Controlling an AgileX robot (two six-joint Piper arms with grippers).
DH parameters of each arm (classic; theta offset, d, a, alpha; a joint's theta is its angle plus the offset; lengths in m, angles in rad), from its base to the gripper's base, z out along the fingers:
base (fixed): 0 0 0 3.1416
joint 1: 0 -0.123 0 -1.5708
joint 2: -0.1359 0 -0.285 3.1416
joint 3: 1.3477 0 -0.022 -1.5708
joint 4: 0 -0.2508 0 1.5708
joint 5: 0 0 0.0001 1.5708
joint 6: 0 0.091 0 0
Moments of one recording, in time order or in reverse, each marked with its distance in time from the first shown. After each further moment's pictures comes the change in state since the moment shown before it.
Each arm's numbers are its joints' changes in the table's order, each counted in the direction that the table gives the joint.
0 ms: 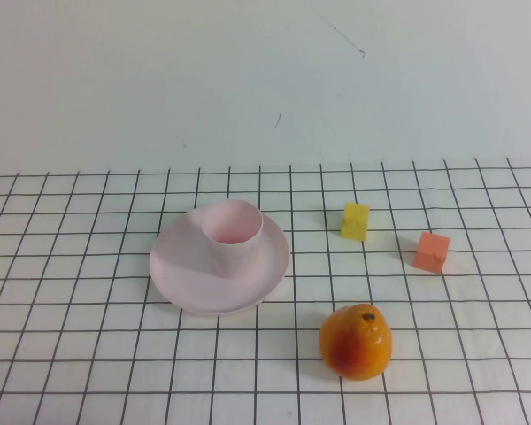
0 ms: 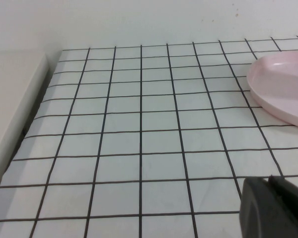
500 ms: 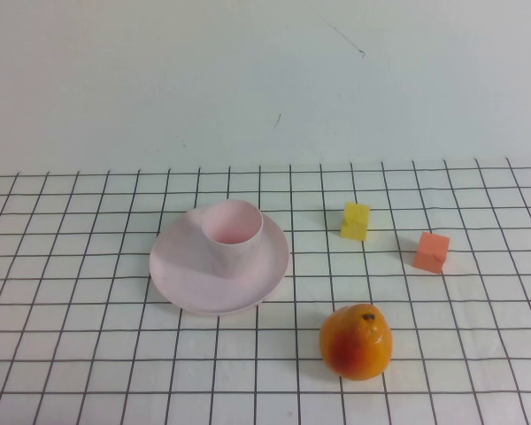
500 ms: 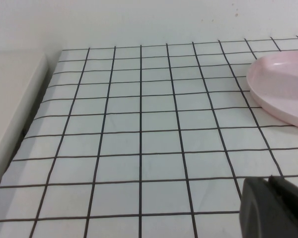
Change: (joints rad) right arm 0.051 0.102 0.214 -0.005 -0.127 -0.051; left arm 0.000 0.000 0.000 0.000 0.000 0.000
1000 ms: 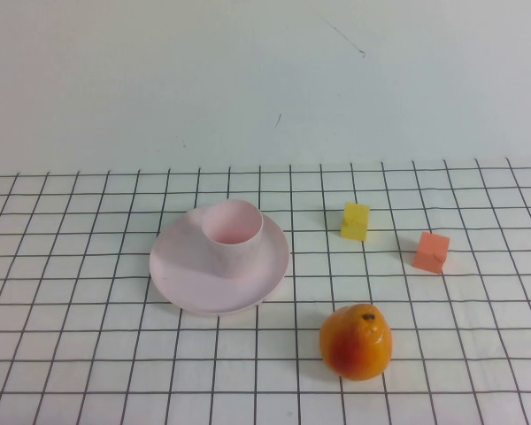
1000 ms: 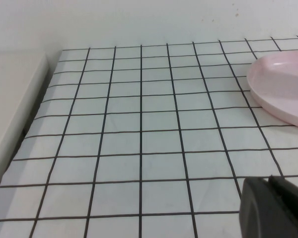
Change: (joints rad) right arm 0.541 0.429 0.600 -0.006 -0.660 -0.155; left arm 0.000 0.000 0.000 0.000 0.000 0.000
